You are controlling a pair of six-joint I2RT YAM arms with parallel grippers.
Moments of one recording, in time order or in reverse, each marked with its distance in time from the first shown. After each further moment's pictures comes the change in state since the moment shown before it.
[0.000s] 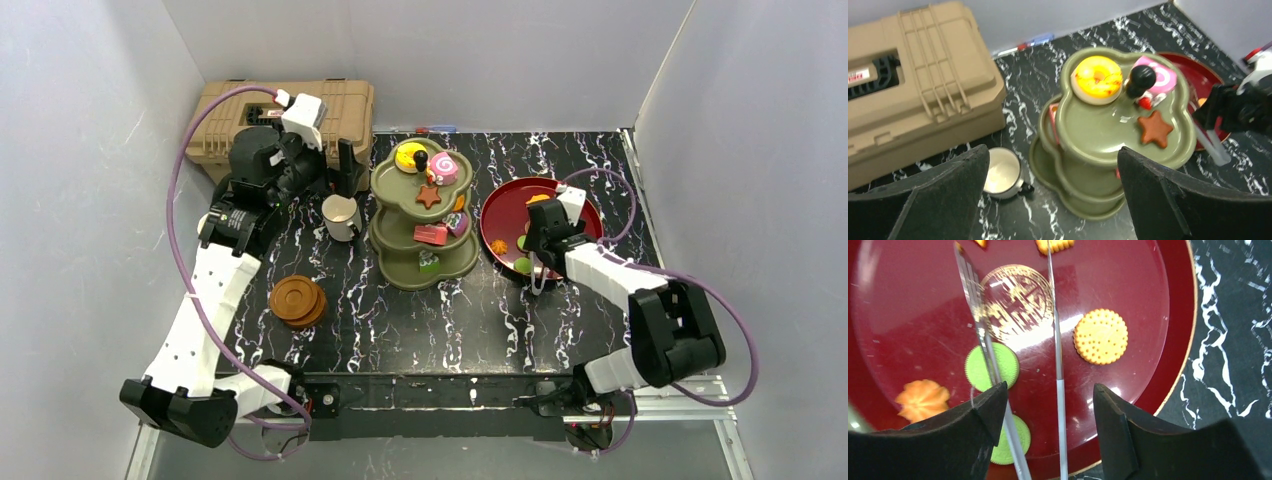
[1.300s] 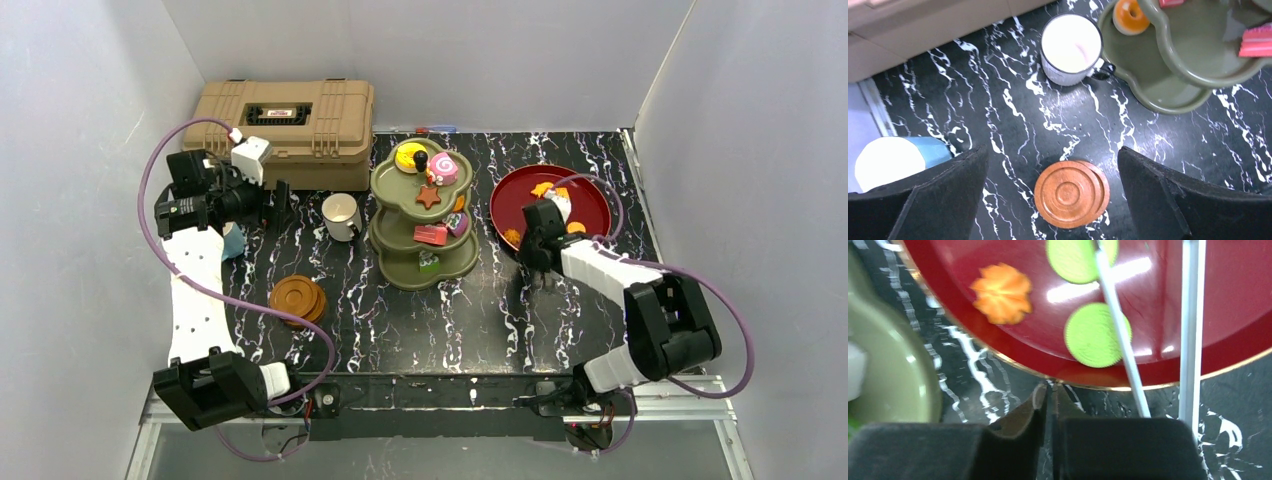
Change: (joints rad) left arm 0.590 0.073 -0.047 -0.423 0.386 0.466; right arm 0.011 0.023 -0.010 -0.040 -0.279 0.128
